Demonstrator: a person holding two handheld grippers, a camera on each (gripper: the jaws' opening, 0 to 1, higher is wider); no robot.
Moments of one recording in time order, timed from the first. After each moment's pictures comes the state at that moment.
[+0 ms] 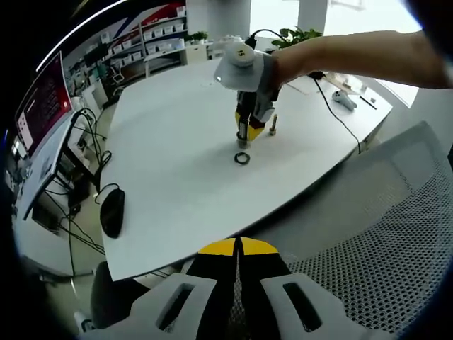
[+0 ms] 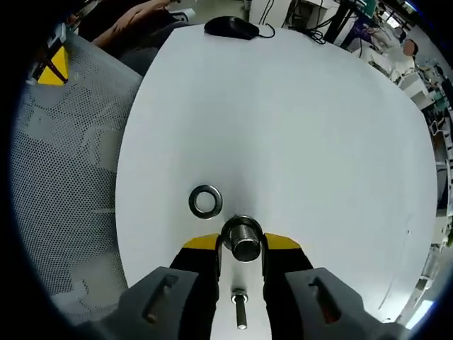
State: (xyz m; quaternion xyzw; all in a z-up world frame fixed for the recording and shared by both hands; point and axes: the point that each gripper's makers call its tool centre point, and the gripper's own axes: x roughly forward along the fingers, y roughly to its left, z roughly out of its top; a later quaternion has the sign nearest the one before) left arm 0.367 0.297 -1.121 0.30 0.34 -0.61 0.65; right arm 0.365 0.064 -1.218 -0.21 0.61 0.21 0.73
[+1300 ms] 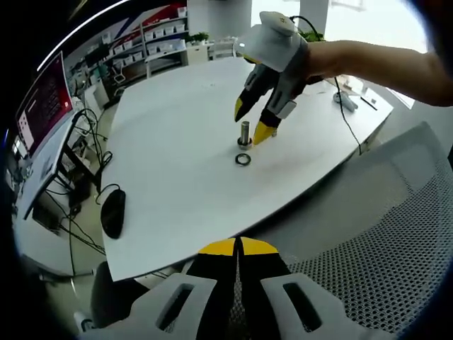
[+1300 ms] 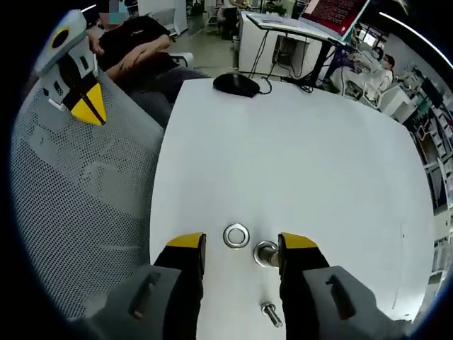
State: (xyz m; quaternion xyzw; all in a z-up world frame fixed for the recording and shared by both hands) left arm 0.369 0.296 -1.120 0.30 0.34 -0.61 0.65; right arm 0.368 0.113 -1.159 -0.17 0.50 0.20 0.82
